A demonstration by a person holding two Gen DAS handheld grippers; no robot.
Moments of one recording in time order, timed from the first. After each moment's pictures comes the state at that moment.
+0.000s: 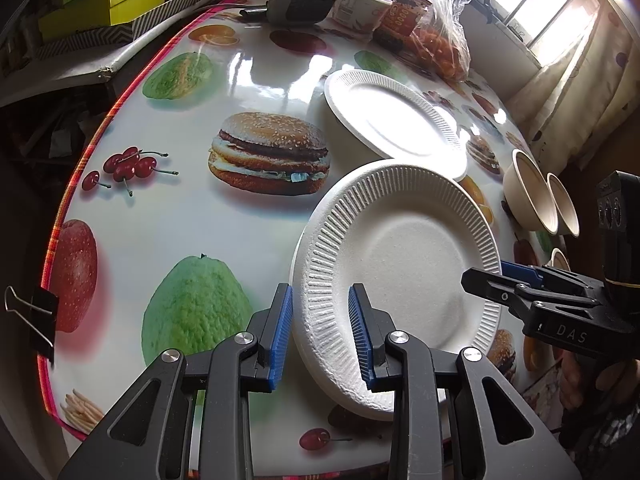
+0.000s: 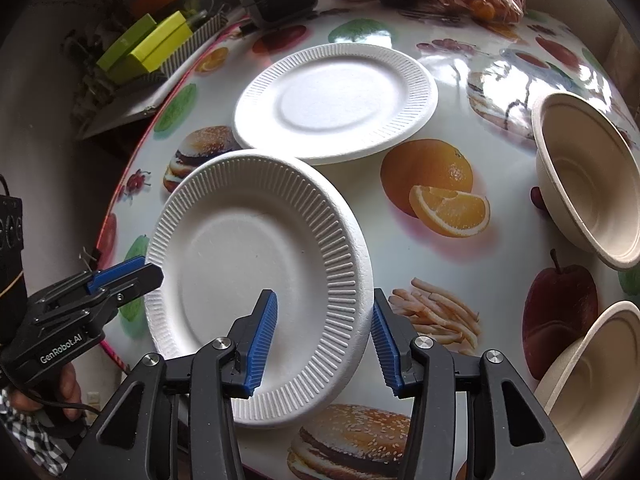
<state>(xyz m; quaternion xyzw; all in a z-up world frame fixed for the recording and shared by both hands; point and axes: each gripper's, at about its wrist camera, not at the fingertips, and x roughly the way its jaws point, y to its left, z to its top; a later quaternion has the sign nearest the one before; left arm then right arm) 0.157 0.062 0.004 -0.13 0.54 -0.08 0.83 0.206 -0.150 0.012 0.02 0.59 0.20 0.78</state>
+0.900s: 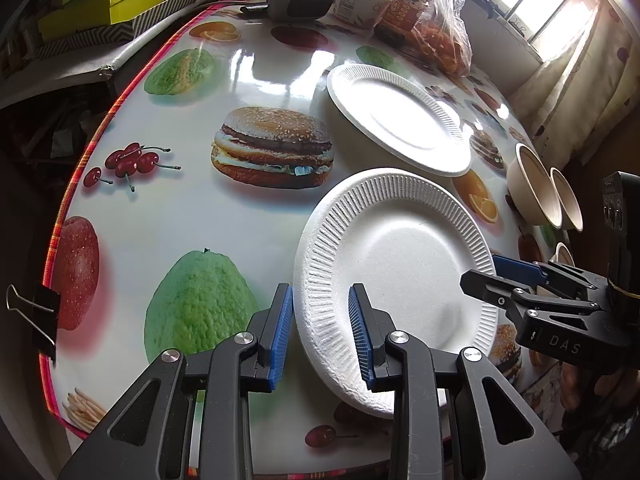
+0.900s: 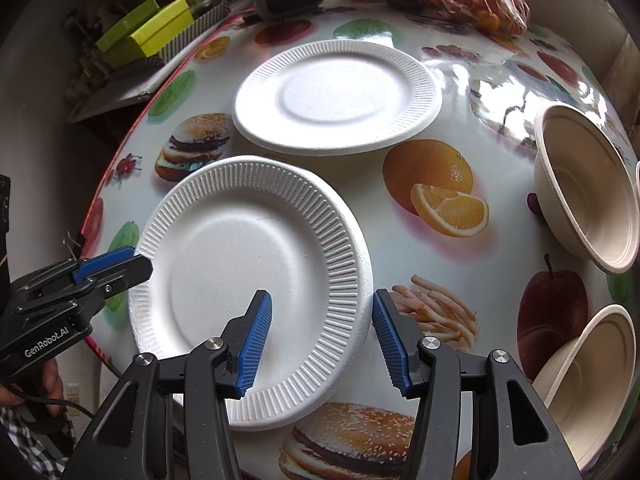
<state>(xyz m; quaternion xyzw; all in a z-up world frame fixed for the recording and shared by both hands) 0.156 0.060 0.003 -0.12 0.55 -0.08 0.82 0.202 -0.140 0.008 -0.01 0.59 0.19 0.78</state>
